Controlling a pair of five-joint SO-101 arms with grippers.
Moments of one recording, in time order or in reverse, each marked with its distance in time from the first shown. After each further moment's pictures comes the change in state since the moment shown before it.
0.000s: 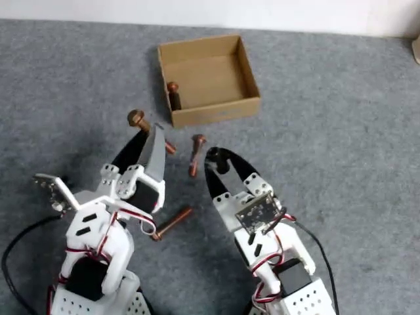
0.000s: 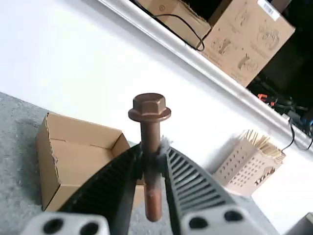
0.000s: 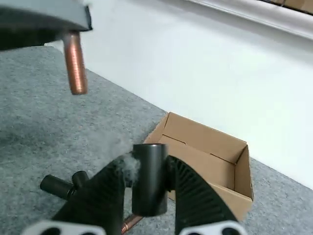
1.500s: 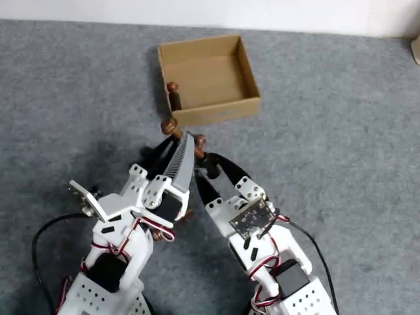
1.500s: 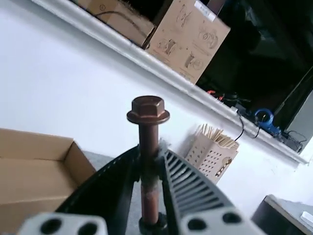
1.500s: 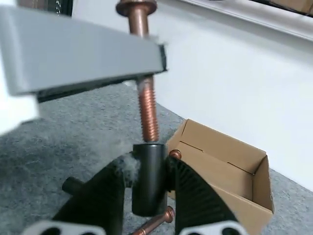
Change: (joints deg) left arm 10.1 0.0 14.4 -20.7 -4.9; right arm -4.1 -0.3 0.0 0.0 0.0
